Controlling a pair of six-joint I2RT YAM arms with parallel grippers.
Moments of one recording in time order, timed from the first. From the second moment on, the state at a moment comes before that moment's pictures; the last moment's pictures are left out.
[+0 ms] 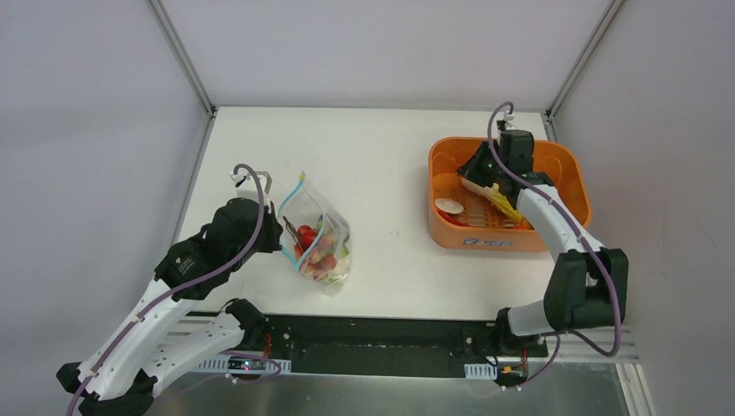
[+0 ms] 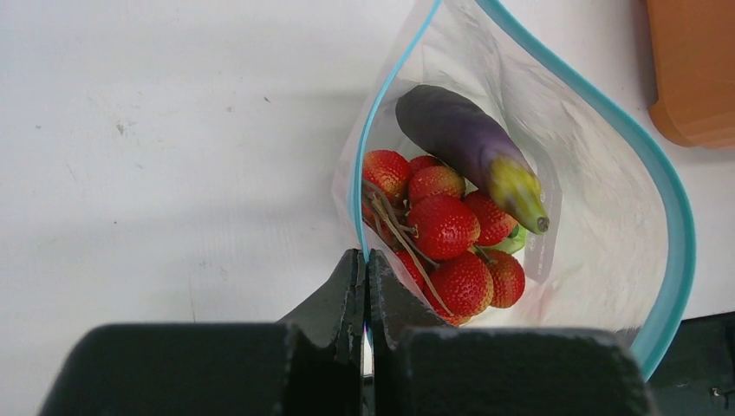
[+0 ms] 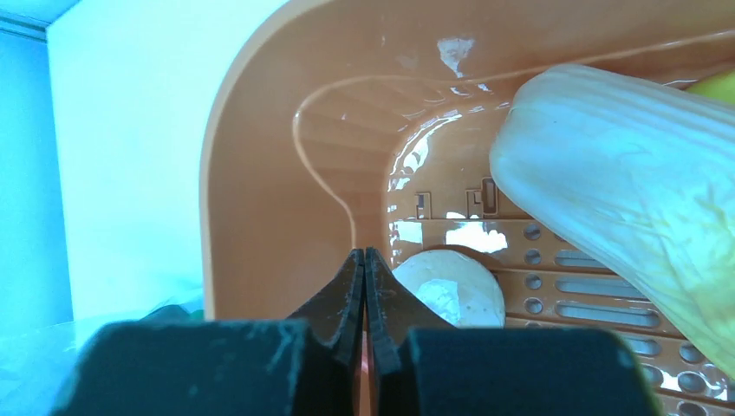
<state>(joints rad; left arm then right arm) -0.68 0.68 0.98 -0.94 -0.39 -0.44 0.14 1.45 1.04 -0.26 -0.23 0.54</state>
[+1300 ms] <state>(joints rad) -0.68 0.61 0.89 -0.83 -0.36 -0.42 0.56 1.10 0.90 -0.45 -0.13 0.55</state>
